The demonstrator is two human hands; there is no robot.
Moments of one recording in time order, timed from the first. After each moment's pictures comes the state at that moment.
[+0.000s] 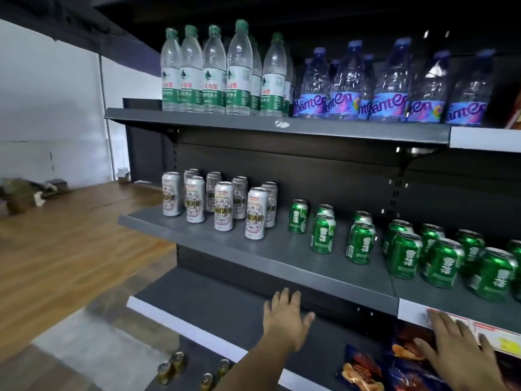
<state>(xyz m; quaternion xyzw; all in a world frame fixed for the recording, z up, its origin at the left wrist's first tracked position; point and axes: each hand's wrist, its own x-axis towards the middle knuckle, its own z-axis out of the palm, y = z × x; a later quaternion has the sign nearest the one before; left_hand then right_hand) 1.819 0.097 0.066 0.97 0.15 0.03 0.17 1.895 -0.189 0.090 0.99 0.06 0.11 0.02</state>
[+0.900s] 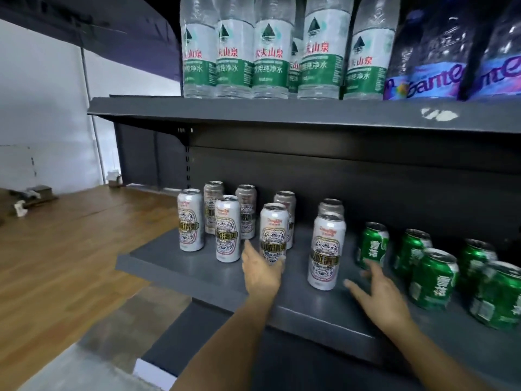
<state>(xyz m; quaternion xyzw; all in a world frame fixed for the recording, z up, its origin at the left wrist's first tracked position) 1.962 0.412 0.116 0.76 0.28 0.31 0.49 1.997 0.188 0.127 0.92 0.17 0.09 -0.33</state>
